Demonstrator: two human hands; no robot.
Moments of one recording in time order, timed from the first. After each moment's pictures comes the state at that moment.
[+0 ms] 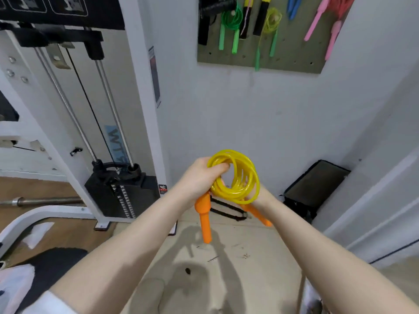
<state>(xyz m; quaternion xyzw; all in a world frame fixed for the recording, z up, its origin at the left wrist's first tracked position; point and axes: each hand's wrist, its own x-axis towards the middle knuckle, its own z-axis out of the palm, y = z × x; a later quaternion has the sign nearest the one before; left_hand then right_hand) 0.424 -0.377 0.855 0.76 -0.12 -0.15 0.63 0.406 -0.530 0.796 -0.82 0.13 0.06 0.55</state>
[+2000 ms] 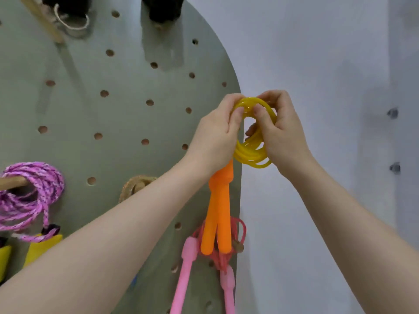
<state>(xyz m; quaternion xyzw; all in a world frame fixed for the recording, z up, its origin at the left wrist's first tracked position) 0.894 -0.920 1.268 0.53 -0.55 0.37 0.53 0.831 -1.029 1.281 -0.73 -0.14 -0.62 0.27</state>
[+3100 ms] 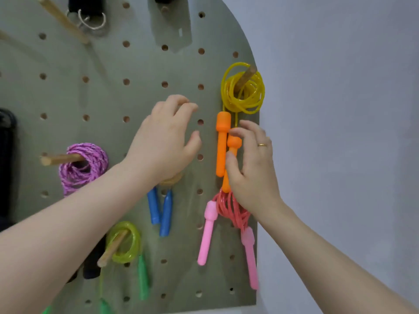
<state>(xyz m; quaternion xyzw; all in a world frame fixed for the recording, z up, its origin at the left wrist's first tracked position) 0.891 -0.839 1.219 0.73 -0.38 0.54 0.20 0.850 -0.998 1.168 -0.74 -0.11 -0.64 0.18</state>
